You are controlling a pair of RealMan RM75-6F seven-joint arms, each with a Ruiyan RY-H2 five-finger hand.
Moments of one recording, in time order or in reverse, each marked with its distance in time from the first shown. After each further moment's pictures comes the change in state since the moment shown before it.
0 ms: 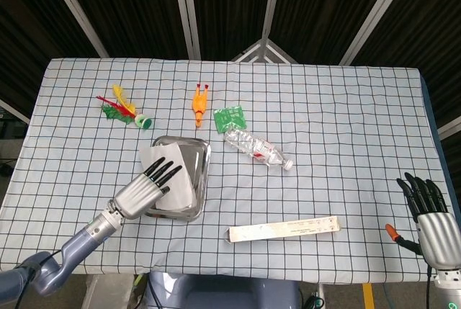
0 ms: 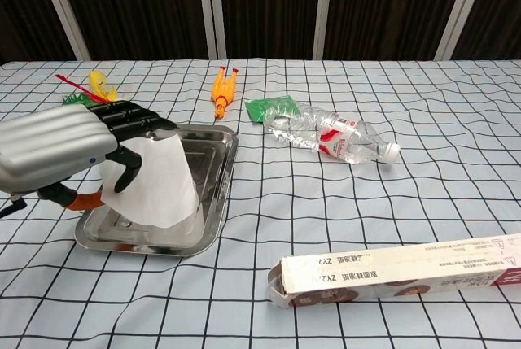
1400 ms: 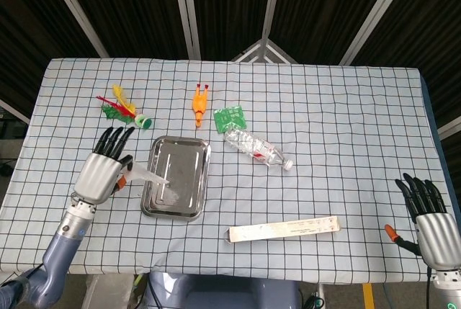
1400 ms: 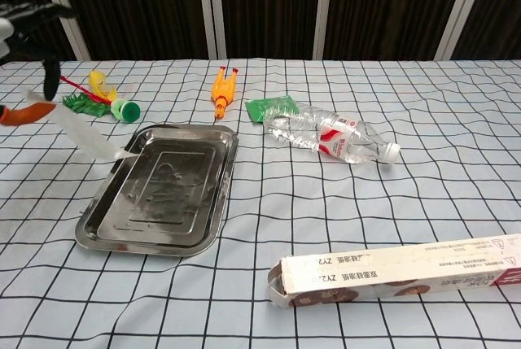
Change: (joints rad) left arm 0.167 0.082 -0.201 -0.250 -0.188 0.170 0.084; right arm -0.001 -0.002 -0.002 0.002 -0.008 0.006 -0.012
